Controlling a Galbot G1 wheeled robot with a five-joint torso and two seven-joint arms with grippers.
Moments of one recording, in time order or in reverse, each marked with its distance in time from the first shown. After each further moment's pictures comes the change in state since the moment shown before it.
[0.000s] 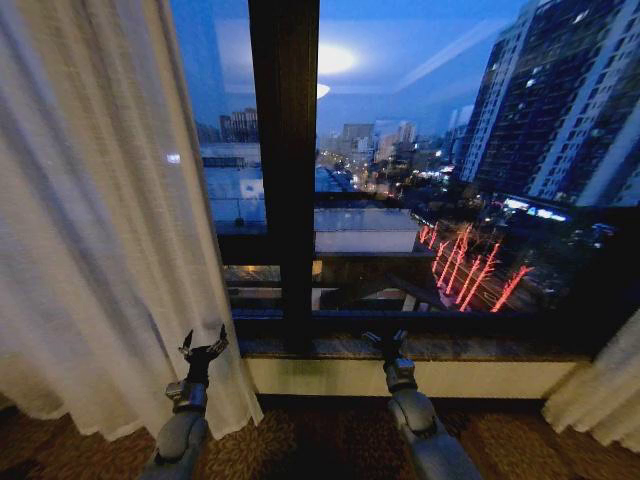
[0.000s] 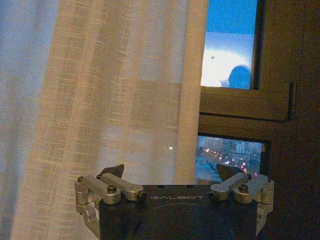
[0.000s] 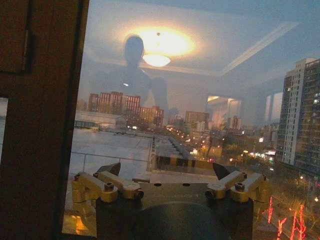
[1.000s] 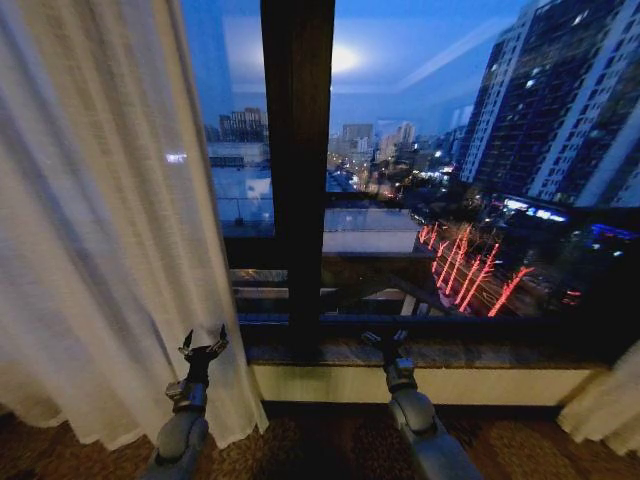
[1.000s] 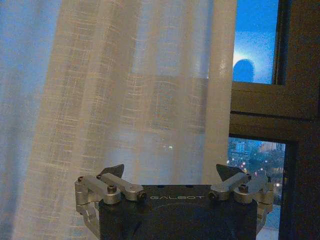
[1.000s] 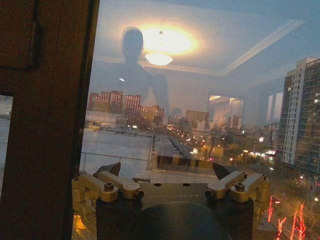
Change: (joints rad) left arm 0.000 0.000 0.000 0.000 0.000 0.000 0.000; right arm 0.000 0.000 0.000 0.000 0.000 0.000 0.000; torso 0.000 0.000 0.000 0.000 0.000
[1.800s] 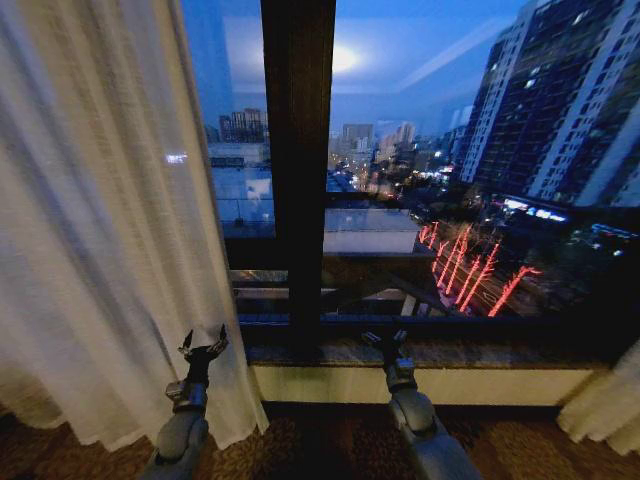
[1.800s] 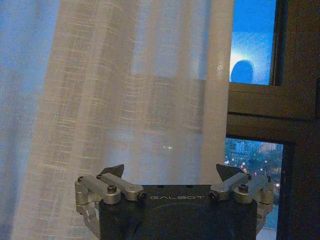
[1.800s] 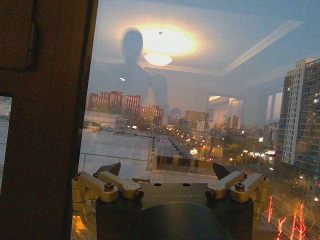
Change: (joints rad) left arm 0.000 0.000 0.000 0.000 0.000 0.000 0.000; right arm 0.000 0.000 0.000 0.000 0.000 0.000 0.000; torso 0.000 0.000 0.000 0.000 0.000
